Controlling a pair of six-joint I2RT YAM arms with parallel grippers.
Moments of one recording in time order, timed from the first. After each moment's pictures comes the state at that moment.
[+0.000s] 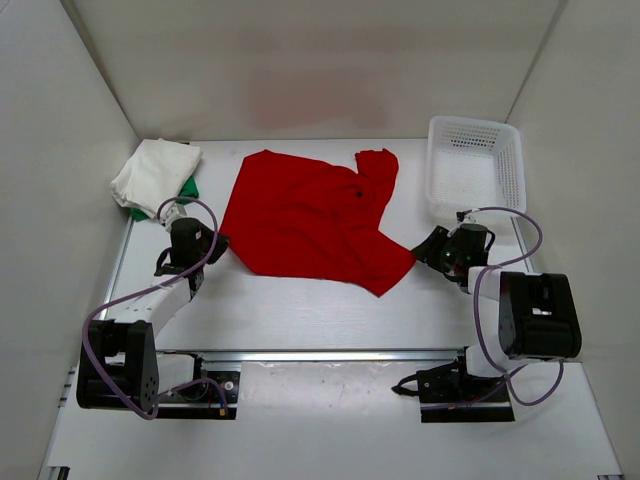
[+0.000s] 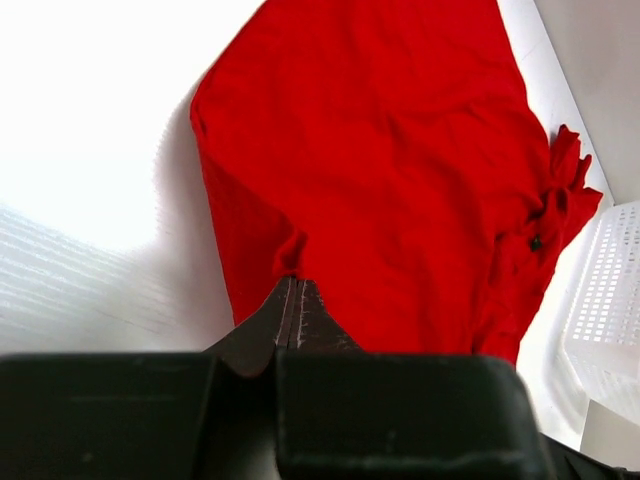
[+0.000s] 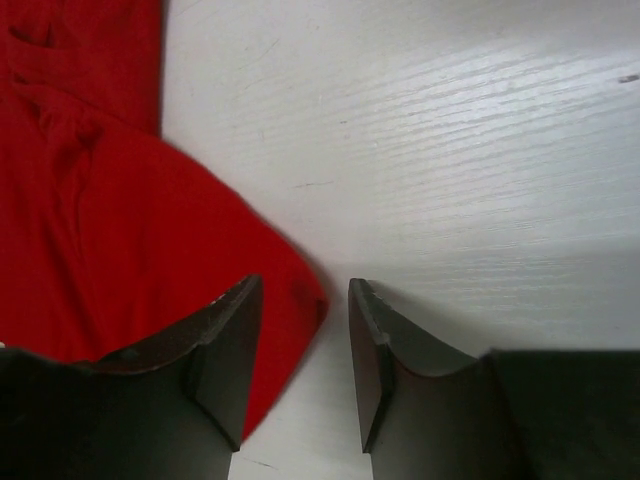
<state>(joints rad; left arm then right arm) -0.06 1.22 0.52 0.16 -0.02 -0.85 -0.05 1.47 0.47 0.34 -0.33 0.50</state>
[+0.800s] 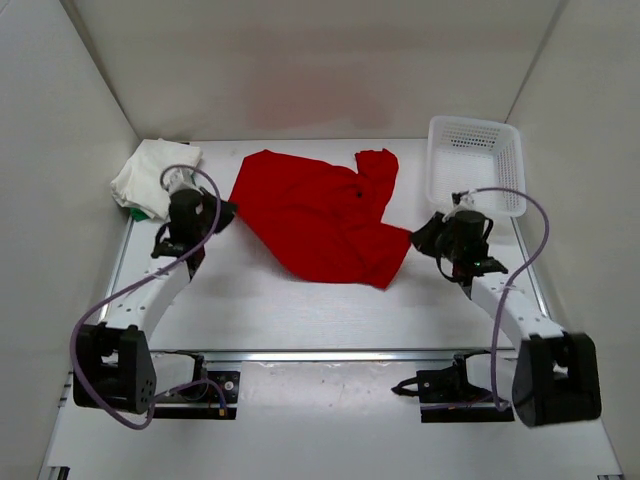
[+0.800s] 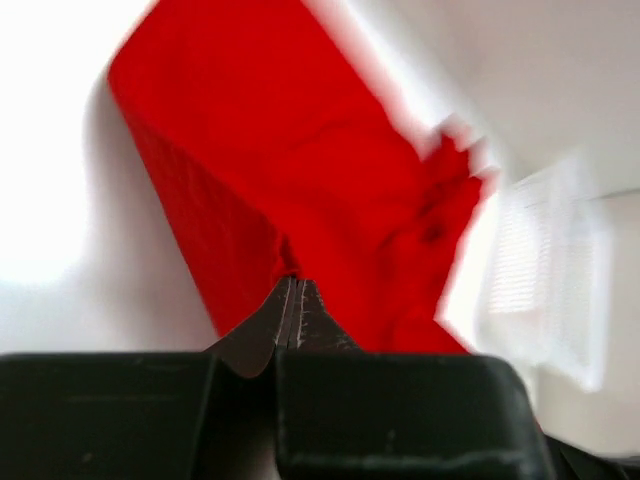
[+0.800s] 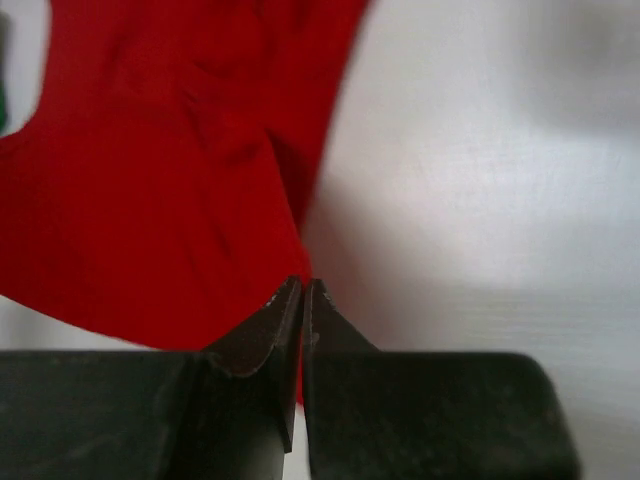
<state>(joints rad) -0.13 1.22 0.72 0.08 0.01 -0.82 0.09 1.18 0.54 0.11 -0.24 0.52</state>
